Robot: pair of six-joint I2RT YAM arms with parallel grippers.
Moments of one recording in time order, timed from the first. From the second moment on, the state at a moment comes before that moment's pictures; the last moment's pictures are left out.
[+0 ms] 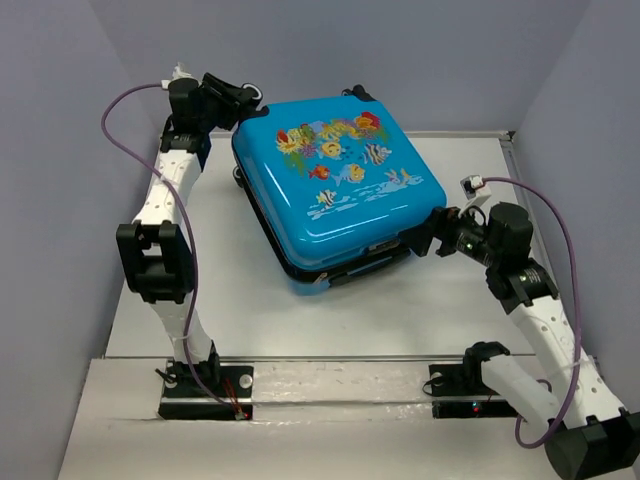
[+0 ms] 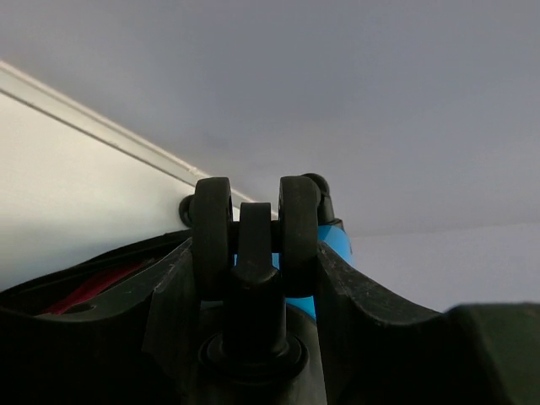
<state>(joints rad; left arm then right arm) -0.03 1.87 1.75 -0.03 0.29 -1.04 0.22 0.80 0.79 -0.29 -0.48 0.39</state>
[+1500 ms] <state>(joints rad) 0.09 1.66 1.31 -0.10 0.26 -0.93 0.86 0.82 0.58 -0.17 -0.18 0.46</state>
